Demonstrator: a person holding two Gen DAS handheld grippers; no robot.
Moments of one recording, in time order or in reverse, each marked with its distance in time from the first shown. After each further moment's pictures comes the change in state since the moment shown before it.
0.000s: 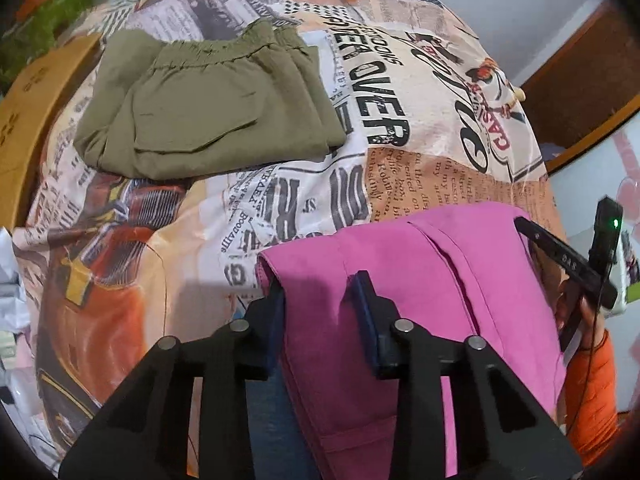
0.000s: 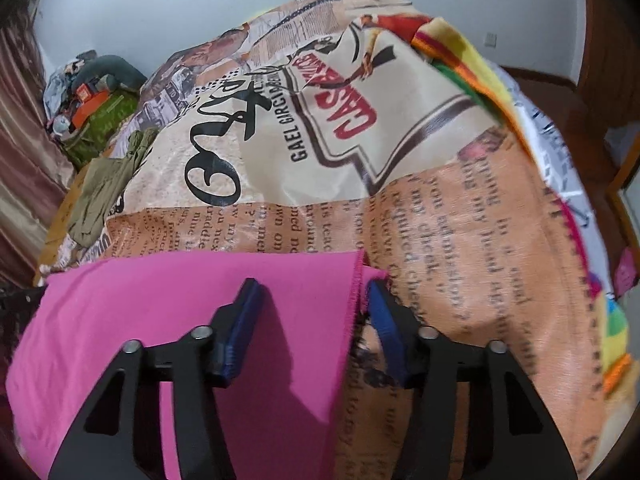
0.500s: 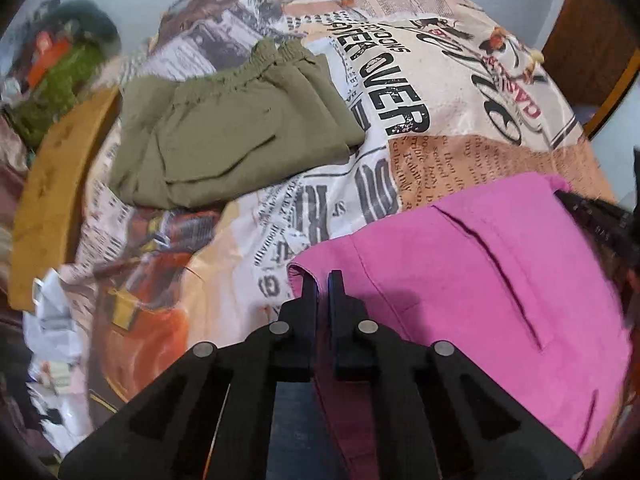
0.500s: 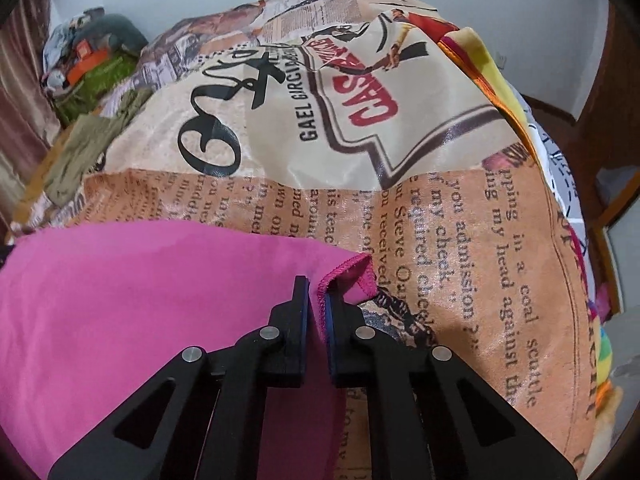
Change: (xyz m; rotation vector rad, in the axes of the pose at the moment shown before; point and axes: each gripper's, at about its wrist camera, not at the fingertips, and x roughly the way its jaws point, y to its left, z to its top) left arm 0.009 -0.017 -0.010 0.158 -0.057 0.255; right arm 0.012 0.017 -0.005 -0.174 0.023 -0.154
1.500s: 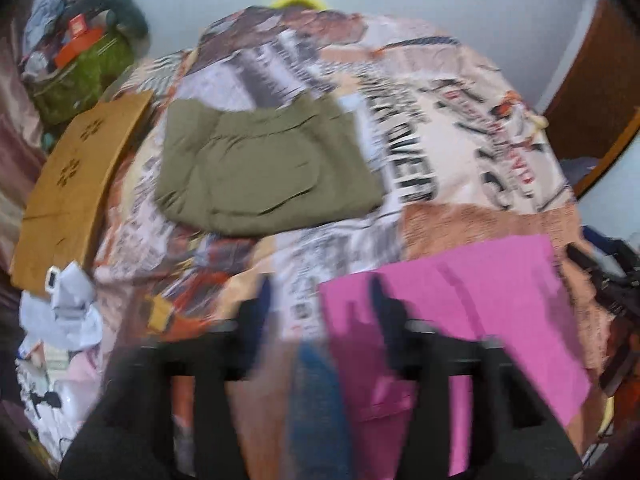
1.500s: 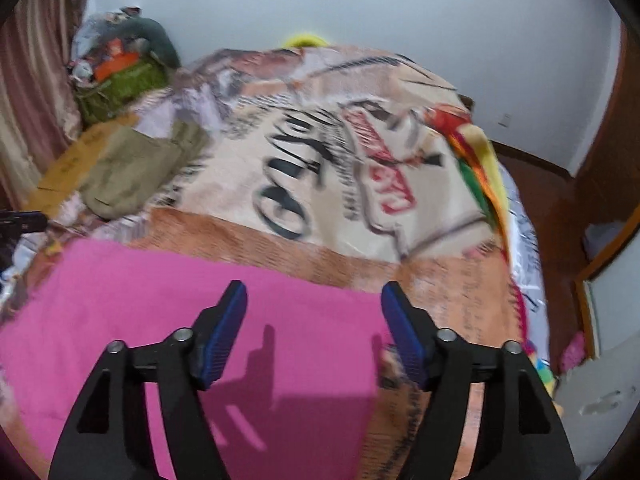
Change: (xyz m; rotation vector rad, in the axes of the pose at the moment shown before) left arm -0.051 0.032 0.016 -0.142 -0.108 -0.067; right arm -0.072 0.056 0.024 -0.113 -0.130 0.039
